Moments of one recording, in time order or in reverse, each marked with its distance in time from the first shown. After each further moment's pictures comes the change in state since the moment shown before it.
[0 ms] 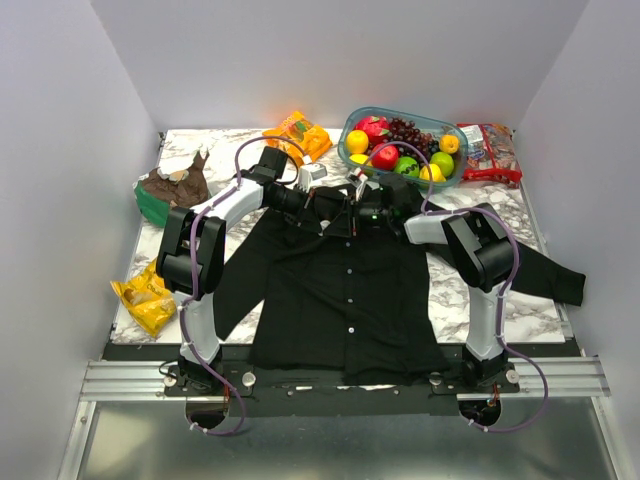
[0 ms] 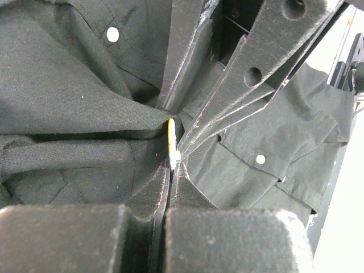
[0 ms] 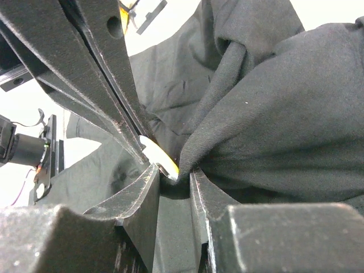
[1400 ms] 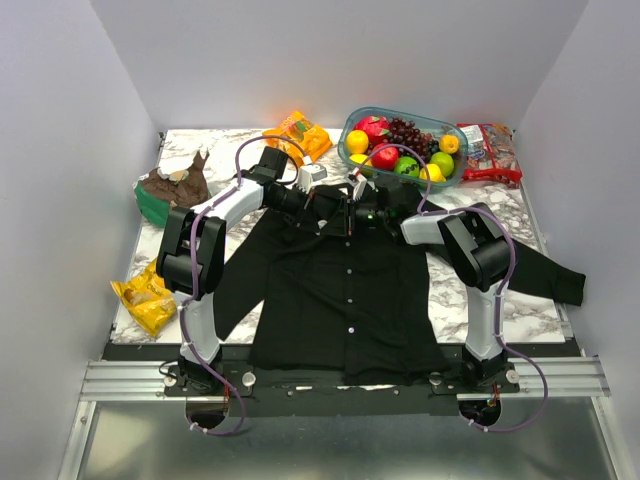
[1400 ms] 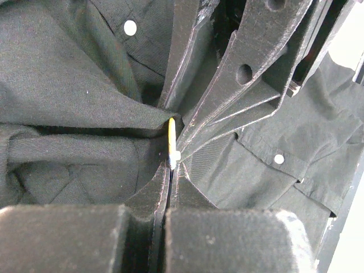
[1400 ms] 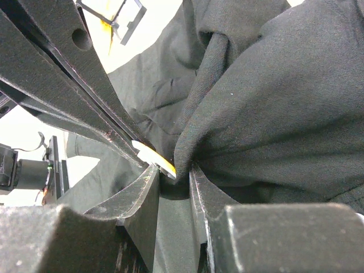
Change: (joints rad) left arm -0.002 0.000 0.000 -0.006 -0.063 0.034; right arm 0.011 0.018 0.015 -0.022 0.098 0.098
